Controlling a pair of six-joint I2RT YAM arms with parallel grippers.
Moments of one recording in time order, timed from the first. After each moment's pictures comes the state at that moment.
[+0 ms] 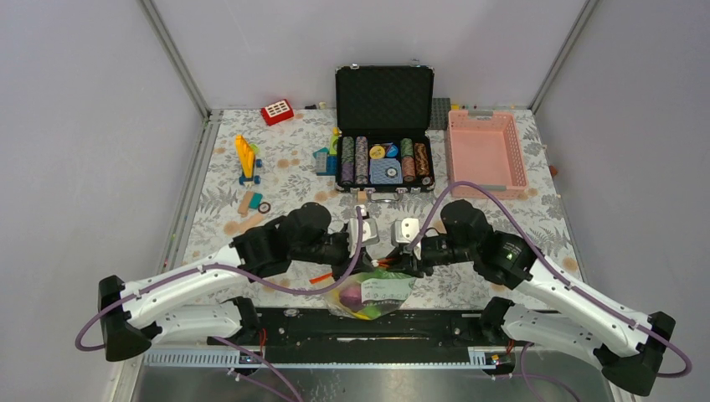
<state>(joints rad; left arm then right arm) -1.08 1.02 0.92 -0.40 0.39 0.04 0.91 0.85 0.83 -0.51 -0.56 -0.39</state>
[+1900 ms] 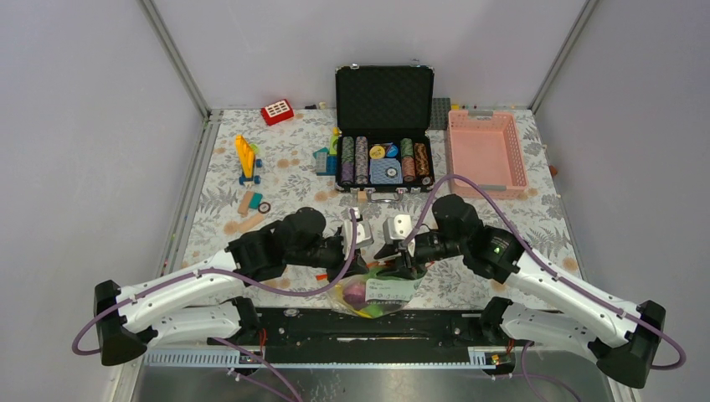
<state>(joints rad) -1.08 0.96 0.85 -0.40 0.37 0.01 0.91 0.91 0.83 -0.40 -0.69 -0.36</state>
